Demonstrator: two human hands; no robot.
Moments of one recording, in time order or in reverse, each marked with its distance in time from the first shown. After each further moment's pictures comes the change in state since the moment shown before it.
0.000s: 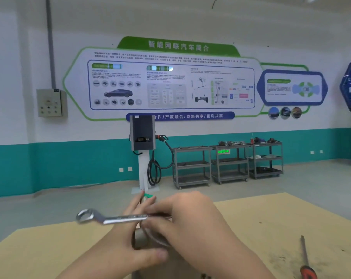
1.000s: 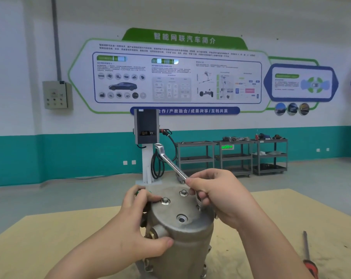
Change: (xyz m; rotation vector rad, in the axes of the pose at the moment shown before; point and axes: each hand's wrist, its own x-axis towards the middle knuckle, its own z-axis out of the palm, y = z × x) left_hand 0.002 0.020 -0.001 -0.044 -0.006 -0.072; right_hand 0.024 0.068 -0.004 0.983 0.158 0.572
